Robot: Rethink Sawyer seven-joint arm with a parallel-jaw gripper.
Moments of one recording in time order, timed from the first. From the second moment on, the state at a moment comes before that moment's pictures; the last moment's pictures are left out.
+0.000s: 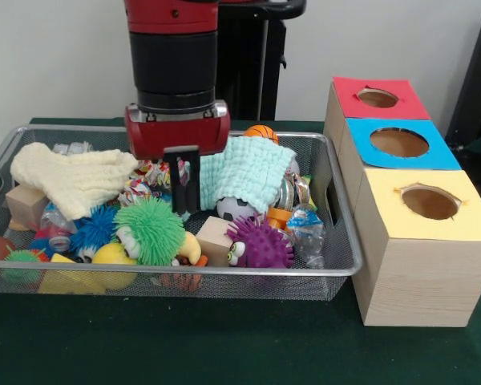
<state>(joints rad) -0.37 -0.58 0.01 1.59 0.28 0.36 0.92</state>
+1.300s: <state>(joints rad) -0.45 -0.43 0.07 1.62 0.04 0.25 0.92</state>
